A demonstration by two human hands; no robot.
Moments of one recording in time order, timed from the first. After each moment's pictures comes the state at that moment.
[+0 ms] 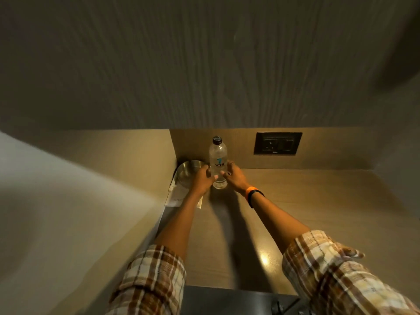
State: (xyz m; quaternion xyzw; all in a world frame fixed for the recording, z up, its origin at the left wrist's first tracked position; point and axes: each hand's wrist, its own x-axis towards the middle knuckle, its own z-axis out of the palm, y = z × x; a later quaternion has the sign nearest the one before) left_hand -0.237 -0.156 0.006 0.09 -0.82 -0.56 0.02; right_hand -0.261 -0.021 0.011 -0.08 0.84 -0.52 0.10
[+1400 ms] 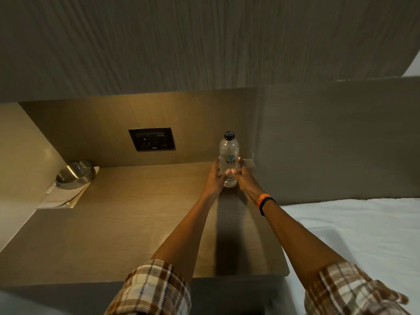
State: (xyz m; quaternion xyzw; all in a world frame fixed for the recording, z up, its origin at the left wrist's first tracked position) left_hand -0.232 0.305 -0.020 -0.03 -0.73 -0.68 -0.03; right_hand -0.245 0.432 -0.024 0.00 0.72 -0.69 0.08
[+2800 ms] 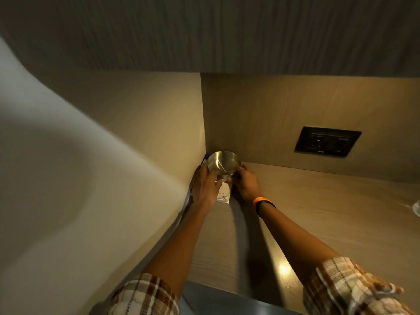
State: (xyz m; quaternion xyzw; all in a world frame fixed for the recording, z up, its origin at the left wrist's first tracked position) left_hand -0.213 -0.231 -0.064 0.09 -0.97 -0.18 0.15; right_hand -0.272 -0.088 -0.063 -0.16 0.90 -0.40 0.02
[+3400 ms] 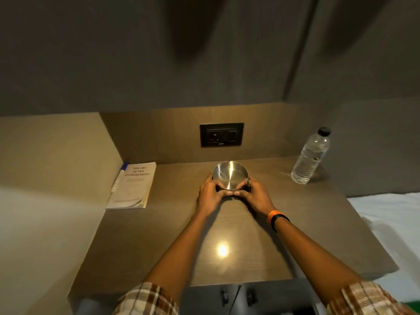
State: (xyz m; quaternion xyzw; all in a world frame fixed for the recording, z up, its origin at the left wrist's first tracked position) left_hand -0.204 0.032 -0.042 -0.03 -0.82 -0.58 0.02; right_hand -0.215 0.206 -0.051 -0.05 0.89 -0.45 -0.01
